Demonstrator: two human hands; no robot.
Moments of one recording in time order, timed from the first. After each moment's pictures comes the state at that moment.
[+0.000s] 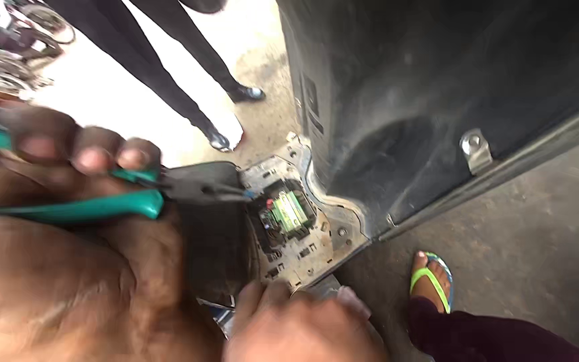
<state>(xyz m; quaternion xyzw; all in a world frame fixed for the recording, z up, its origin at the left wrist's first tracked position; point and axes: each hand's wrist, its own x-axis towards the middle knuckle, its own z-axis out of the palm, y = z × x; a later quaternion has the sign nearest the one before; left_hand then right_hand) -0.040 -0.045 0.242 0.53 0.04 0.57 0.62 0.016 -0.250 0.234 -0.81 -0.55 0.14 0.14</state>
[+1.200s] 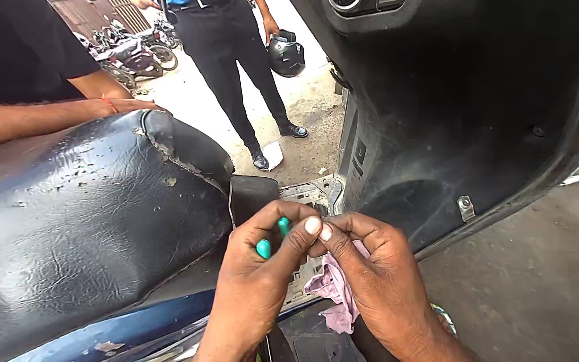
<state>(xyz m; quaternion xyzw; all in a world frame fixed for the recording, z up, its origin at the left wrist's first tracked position) -0.049 -0.172 0.262 0.72 0.26 0.39 0.51 0.083 -0.251 0.223 -0.50 -0.39 0.33 0.70</state>
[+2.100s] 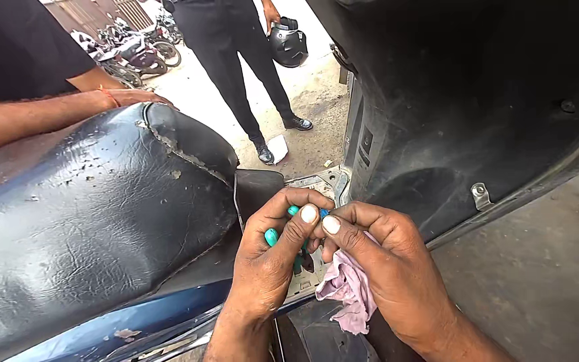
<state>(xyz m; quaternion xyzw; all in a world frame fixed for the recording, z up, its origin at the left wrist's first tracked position) -0.047 -0.157 0.248 0.69 0.14 0.38 0.60 0.088 -0.254 0.229 -0.44 -0.41 0.38 0.70</state>
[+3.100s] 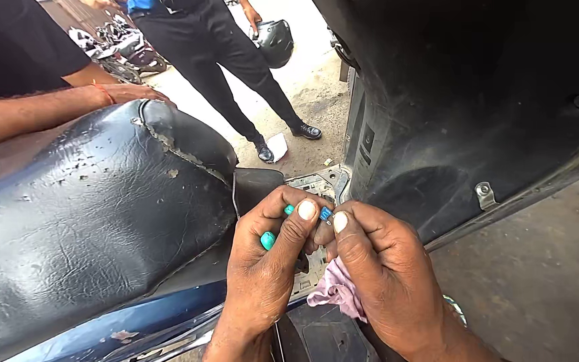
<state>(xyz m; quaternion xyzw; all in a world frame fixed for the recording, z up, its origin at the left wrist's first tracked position) -0.042 -0.165 0.257 0.71 0.16 0.42 0.55 0.084 -0.251 0.226 -0.49 -0.47 0.25 0.69</state>
